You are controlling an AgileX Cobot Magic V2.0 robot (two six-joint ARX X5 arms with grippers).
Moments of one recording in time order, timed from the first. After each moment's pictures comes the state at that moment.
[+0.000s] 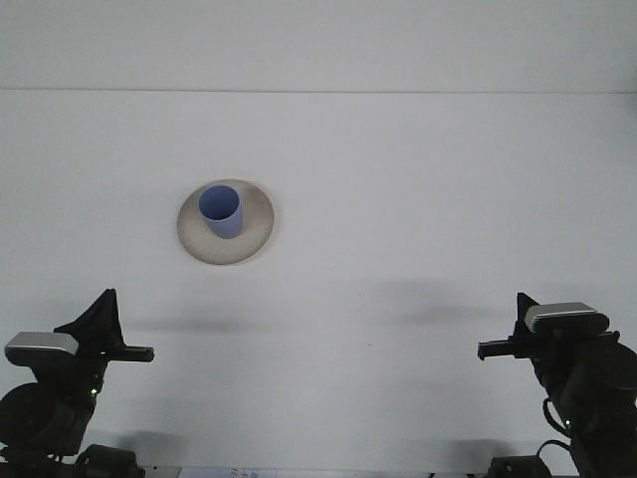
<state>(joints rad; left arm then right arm) -0.15 0.25 0.59 -0.28 -0.11 -0.07 0.05 0.53 0.83 -0.70 -0.05 0.00</state>
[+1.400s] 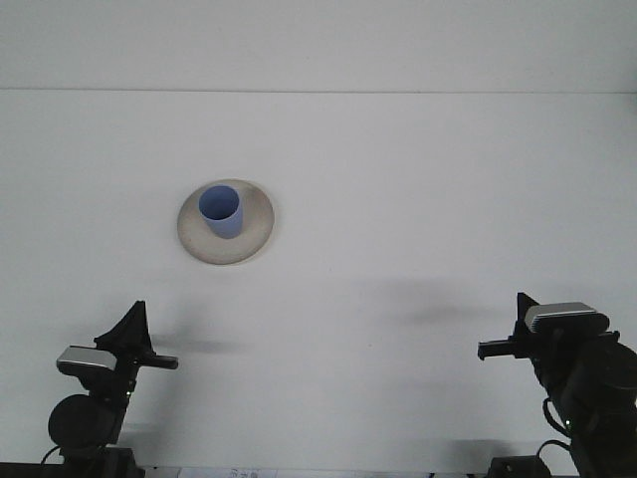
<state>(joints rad) -0.02 0.00 0.03 0.16 0.08 -0.04 0.05 0.53 0.83 -0.70 -0.05 0.00</state>
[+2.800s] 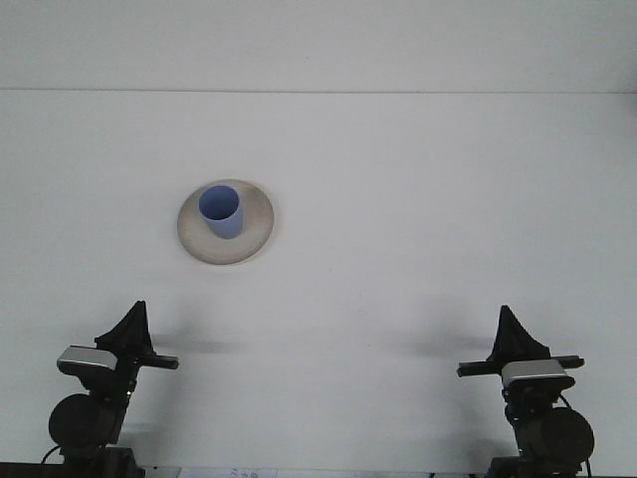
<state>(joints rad) -0.02 0.00 0.03 0.15 0.08 -0.04 0.04 0.00 0.11 -0.03 -0.05 0.00</state>
